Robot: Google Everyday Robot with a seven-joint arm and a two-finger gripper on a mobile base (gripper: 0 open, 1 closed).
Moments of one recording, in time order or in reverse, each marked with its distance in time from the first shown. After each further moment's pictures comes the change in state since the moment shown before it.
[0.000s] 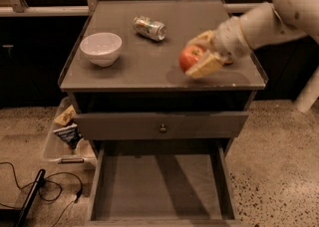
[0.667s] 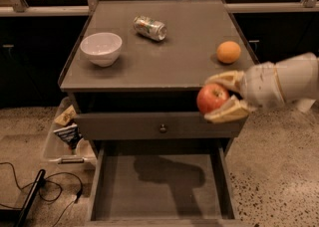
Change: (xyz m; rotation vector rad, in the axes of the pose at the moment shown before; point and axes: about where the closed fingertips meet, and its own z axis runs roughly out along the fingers) arm 0.032 0.121 -0.034 0.033 -0.049 -0.006
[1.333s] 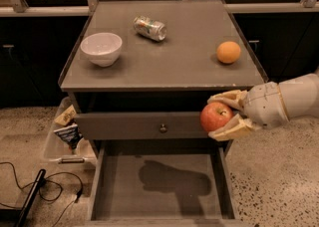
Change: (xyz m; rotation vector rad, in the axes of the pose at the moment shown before) arm 0.029 0.040 0.002 -0.041 0.006 0.051
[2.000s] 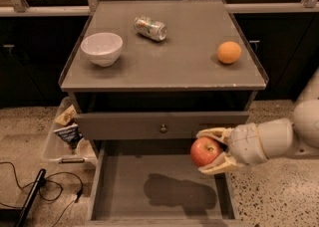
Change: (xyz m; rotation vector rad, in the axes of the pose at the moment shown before) arm 0.060 0.057 0.061 -0.041 -0.003 -0.041
